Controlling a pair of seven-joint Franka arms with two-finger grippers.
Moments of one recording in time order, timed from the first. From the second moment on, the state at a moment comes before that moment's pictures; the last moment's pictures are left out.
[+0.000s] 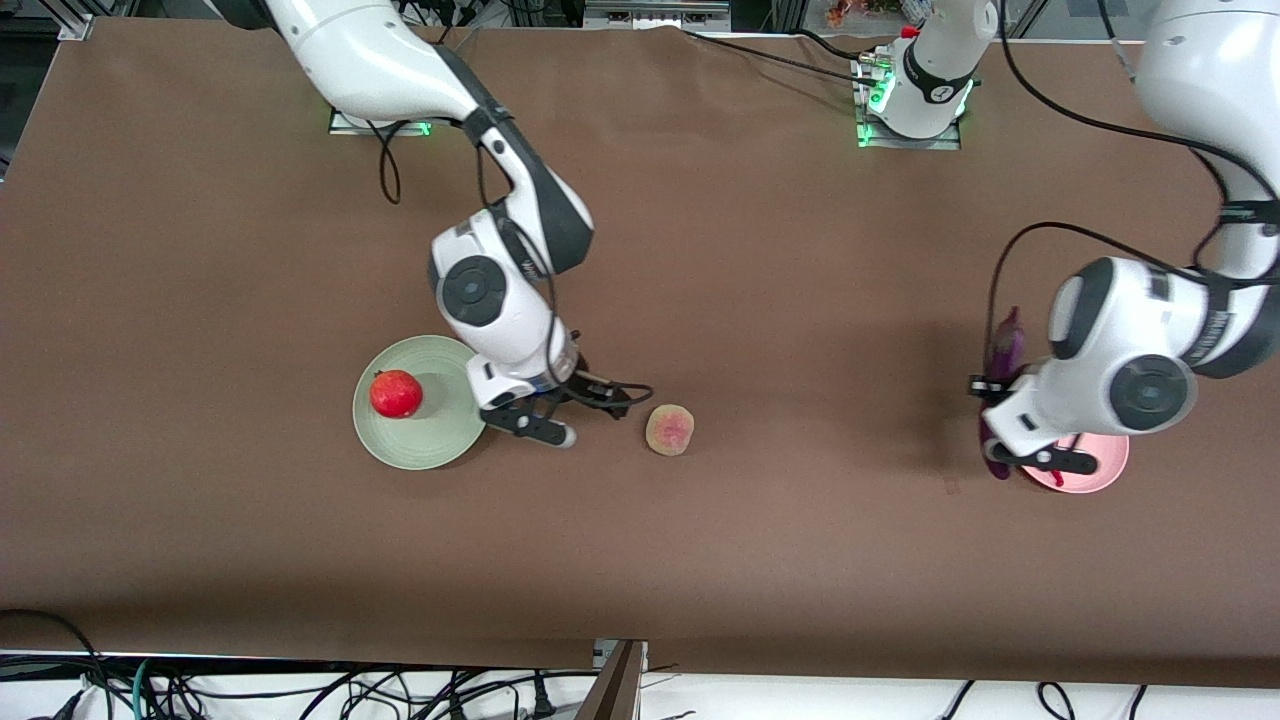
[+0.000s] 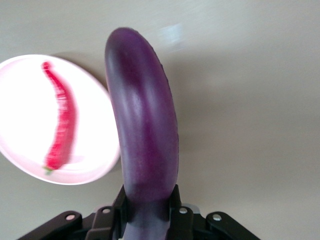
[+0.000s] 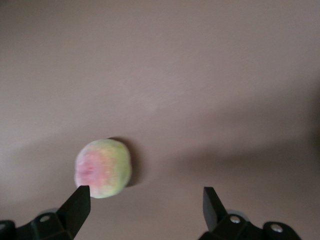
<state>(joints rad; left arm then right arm) 0.34 0.59 -0.41 -1.56 0.34 1.79 0.02 0.61 0.79 -0.01 -1.32 0.20 2.35 0.84</state>
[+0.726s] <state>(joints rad) 0.62 0.71 -0.41 -1.60 0.39 2.06 0.48 0.72 0.99 -0.03 -1.20 0.15 2.65 0.93</state>
